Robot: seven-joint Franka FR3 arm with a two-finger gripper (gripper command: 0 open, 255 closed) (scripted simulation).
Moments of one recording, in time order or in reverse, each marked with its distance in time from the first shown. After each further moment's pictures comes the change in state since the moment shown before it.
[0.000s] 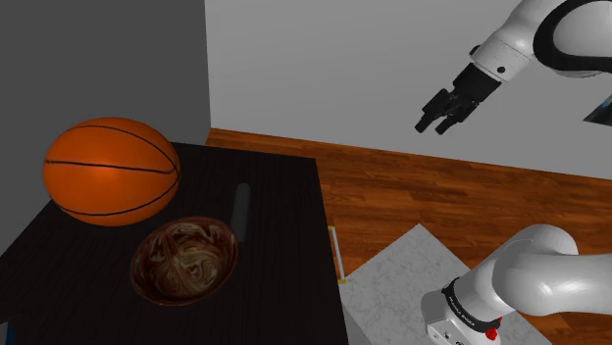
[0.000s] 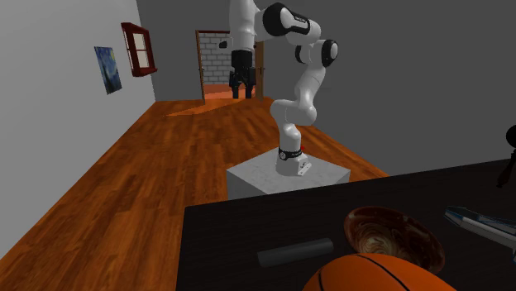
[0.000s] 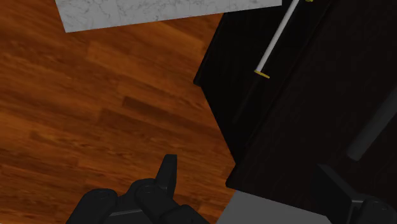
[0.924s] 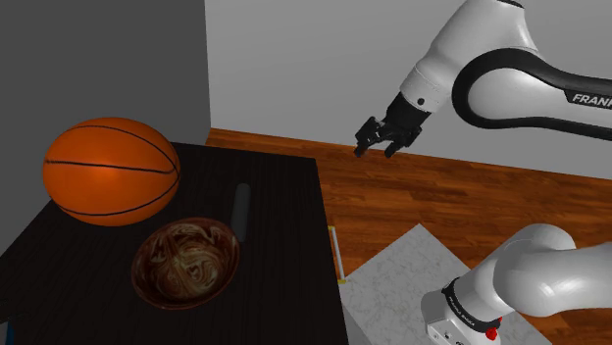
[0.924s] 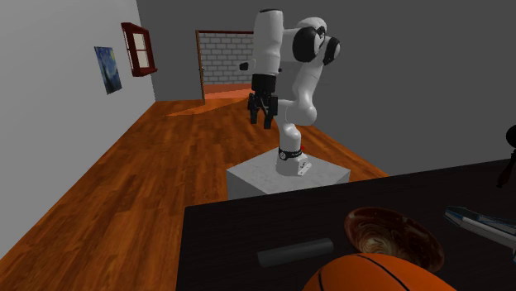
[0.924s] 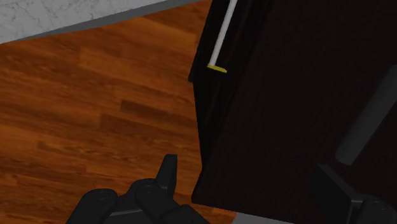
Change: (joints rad) arm 0.026 0.150 0.328 -0.060 0.078 0.252 0.363
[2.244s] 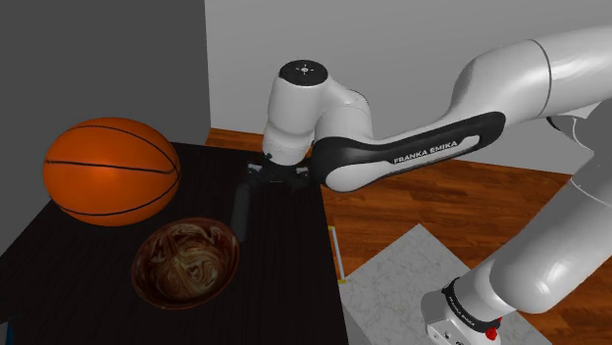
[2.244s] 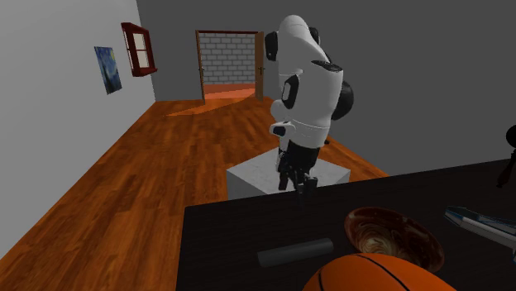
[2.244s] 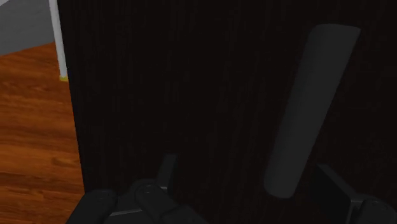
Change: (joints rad) arm -0.073 0.811 0.494 0.418 -0.547 0.196 0.893
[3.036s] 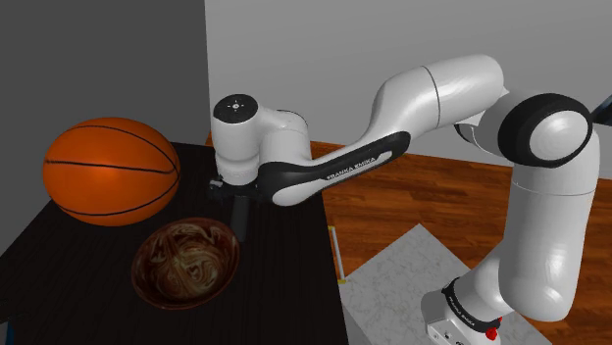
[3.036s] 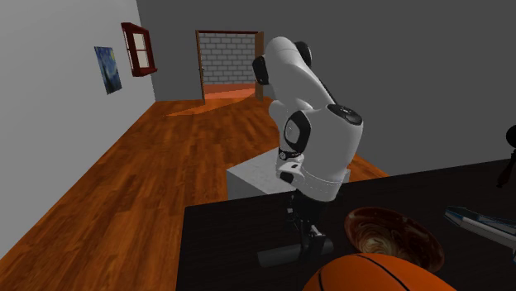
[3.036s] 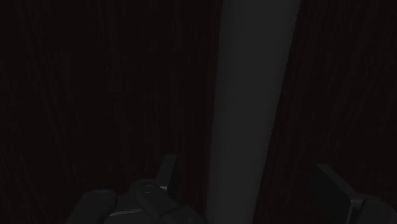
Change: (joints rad) arm 0.224 0.399 -0.118 0.322 -0.287 -0.092 0.253
